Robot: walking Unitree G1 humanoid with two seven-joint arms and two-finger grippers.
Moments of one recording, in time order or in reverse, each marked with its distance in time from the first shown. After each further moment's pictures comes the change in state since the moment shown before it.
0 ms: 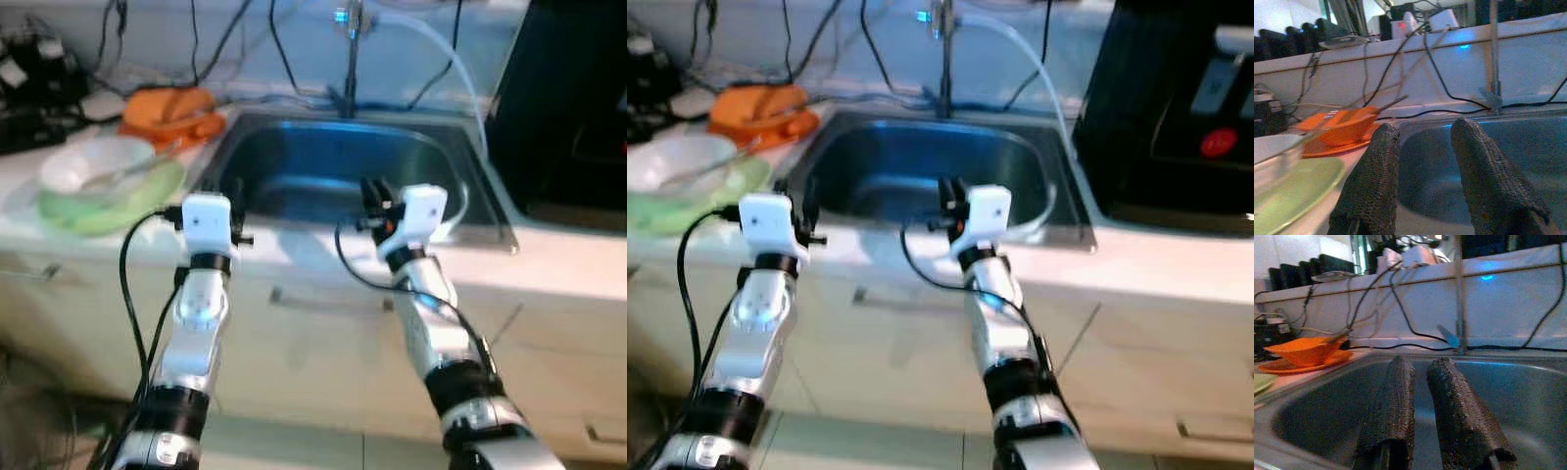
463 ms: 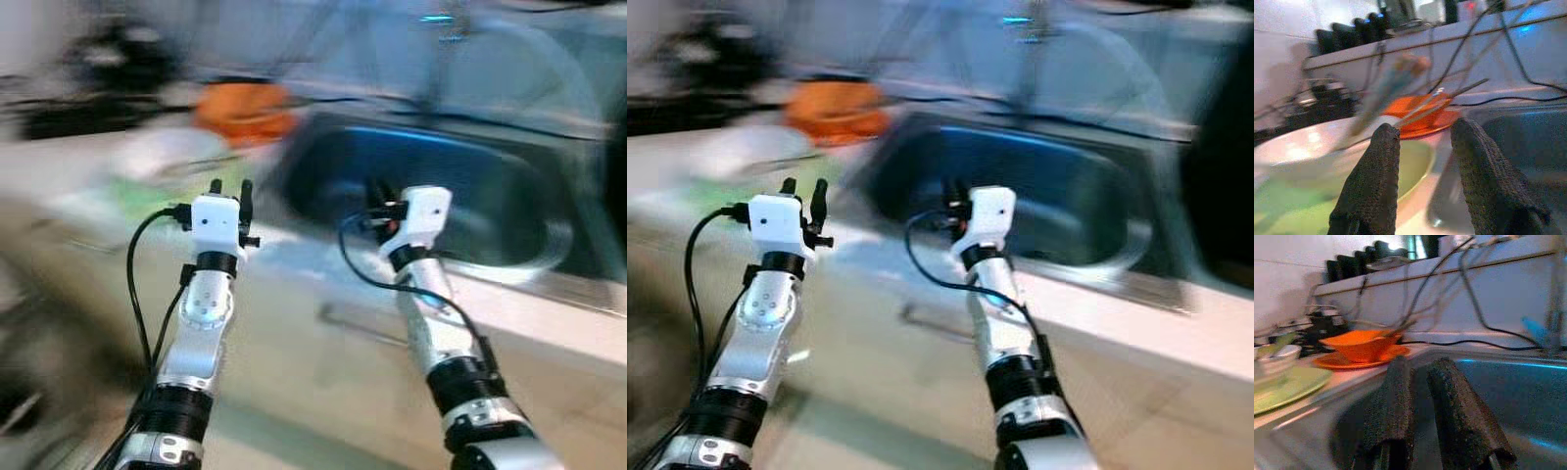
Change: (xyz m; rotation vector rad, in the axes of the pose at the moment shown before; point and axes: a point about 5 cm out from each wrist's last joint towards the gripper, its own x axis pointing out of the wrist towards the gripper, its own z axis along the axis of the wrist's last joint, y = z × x) left arm -0.001 -0.007 0.000 0.014 0.001 -0.027; right arm -0.001 -0.006 0.000 -0.011 0.002 -0.021
